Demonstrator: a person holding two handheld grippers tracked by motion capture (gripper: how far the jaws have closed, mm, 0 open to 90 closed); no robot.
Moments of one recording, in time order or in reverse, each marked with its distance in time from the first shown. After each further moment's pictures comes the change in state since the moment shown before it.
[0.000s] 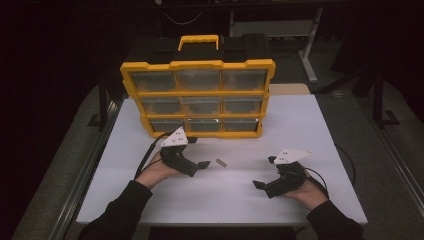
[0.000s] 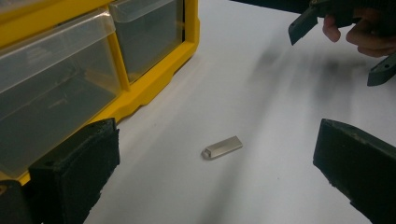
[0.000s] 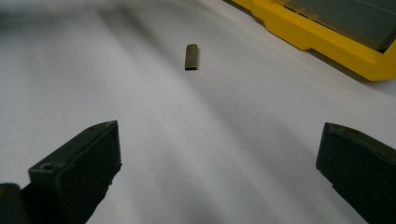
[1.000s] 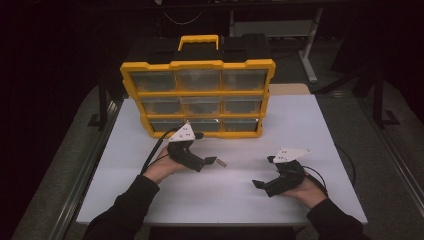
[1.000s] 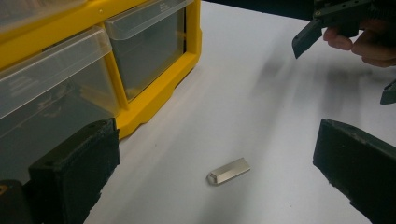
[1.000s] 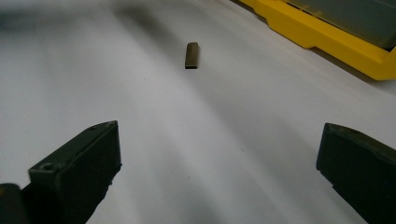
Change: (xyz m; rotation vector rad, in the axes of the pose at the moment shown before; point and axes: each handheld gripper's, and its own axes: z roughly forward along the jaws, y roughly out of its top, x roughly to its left) left arm 0.004 0.011 0.019 -0.010 -0.005 0.004; right arm -0.004 0.001 0.003 0.012 0.019 0.001
